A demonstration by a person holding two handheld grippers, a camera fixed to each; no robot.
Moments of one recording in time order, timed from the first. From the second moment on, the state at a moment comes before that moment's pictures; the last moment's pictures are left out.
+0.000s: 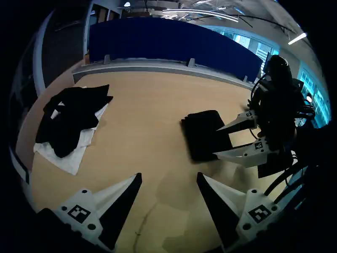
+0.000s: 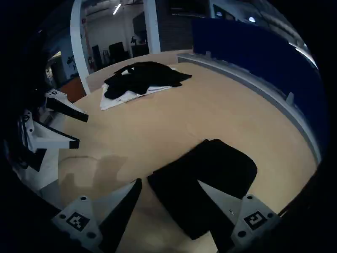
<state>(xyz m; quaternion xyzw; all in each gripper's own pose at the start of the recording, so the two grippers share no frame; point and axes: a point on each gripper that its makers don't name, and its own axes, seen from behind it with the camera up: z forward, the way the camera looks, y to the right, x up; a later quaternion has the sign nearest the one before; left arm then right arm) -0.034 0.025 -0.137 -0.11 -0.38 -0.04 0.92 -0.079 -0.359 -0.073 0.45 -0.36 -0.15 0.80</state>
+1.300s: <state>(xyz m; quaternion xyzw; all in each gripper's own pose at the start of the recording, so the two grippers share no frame) -0.030 0.040 -0.131 -0.13 -0.38 -0.04 0.92 -0.121 -0.259 -0.092 0.35 -0.41 -0.17 0.82</state>
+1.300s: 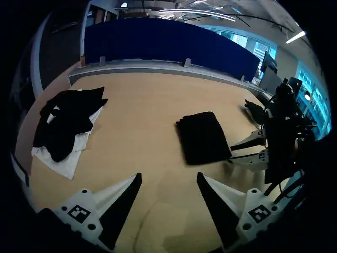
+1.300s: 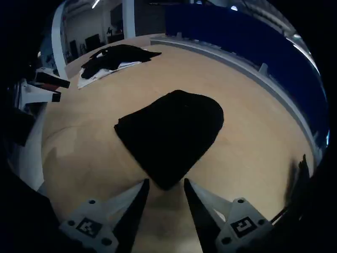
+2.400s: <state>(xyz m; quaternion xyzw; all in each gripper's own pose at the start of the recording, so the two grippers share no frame) -0.024 0.042 -0.122 -0.13 -0.37 -0.04 0.92 -0.072 -0.259 -0.074 0.34 -0.38 -0.15 0.85</state>
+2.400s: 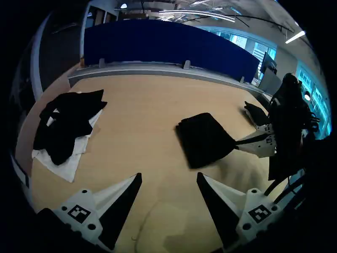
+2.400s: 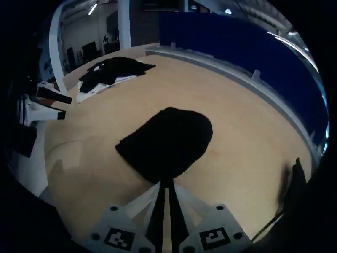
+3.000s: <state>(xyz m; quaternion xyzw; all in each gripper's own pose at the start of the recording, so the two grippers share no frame) 0.000 0.052 -0.106 -0.13 -0.35 -0.04 0.93 0.080 -0.267 -0.019 0.35 -0.27 -0.14 0.89</state>
